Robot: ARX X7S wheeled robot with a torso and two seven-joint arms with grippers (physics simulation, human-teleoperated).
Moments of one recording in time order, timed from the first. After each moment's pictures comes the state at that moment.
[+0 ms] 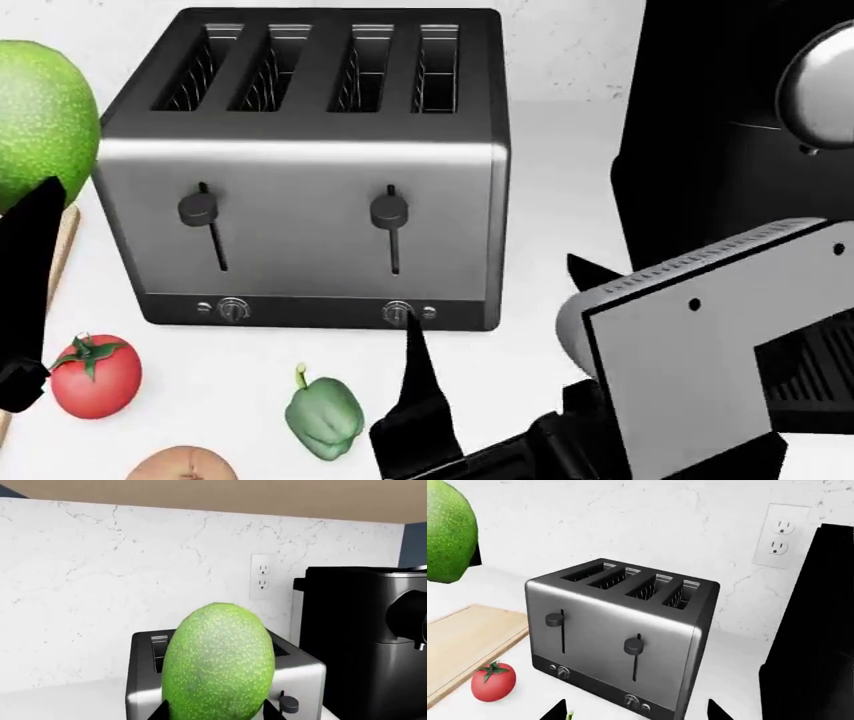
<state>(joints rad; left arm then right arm) -0.76 -0.76 0.01 0.82 -1.63 -0.92 -0.84 0.90 0.95 -0.42 -0.86 1.73 0.77 0.90</state>
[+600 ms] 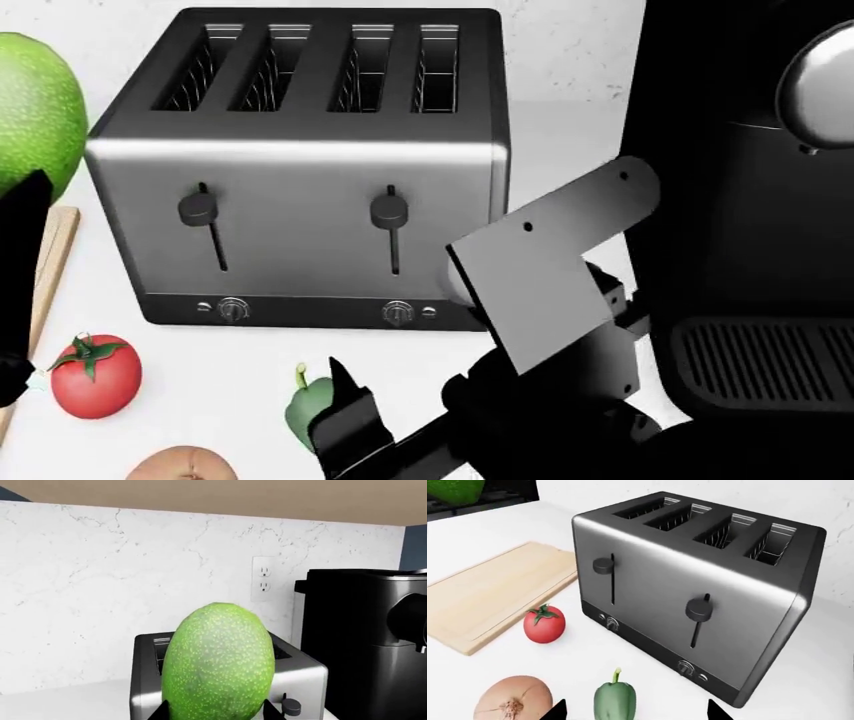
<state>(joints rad) -0.76 -0.78 0.00 0.81 -1.65 -0.91 -0.84 1.10 0.80 -0.62 -0.56 1.78 0.96 0.69</state>
